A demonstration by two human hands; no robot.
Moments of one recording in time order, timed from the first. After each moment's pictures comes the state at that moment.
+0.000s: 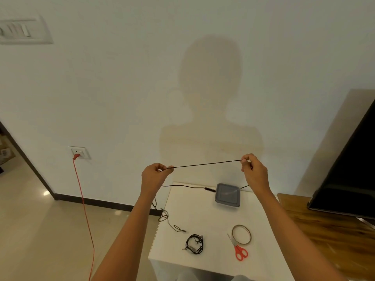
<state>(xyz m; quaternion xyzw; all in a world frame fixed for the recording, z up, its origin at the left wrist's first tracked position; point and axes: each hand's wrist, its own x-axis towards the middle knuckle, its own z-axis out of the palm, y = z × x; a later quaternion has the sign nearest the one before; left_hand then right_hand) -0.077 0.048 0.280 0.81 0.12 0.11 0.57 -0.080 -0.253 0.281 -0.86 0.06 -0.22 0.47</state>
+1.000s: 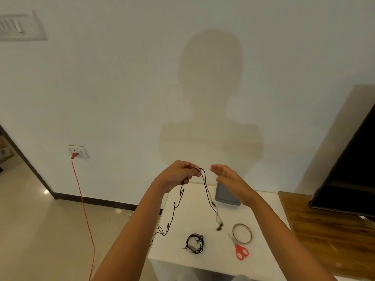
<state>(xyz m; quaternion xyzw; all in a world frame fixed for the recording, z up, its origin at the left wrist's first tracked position) -0.076 0.001 0.315 0.75 -0.03 -0.21 0.62 -0.090 -0.214 0.270 -0.80 -0.07 0.11 0.59</state>
